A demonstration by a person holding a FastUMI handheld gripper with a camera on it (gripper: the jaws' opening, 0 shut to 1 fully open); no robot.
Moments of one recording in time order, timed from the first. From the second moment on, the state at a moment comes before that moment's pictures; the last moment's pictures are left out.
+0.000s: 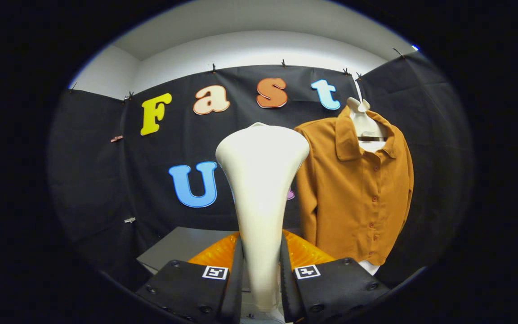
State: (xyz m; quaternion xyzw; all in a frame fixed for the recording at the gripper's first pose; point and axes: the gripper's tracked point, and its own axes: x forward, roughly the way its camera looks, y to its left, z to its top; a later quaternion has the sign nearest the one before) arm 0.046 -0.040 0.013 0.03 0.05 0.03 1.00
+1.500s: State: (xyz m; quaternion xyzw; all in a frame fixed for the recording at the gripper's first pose) arm -0.017 0.041 0.022 0.02 0.03 0.05 1.00
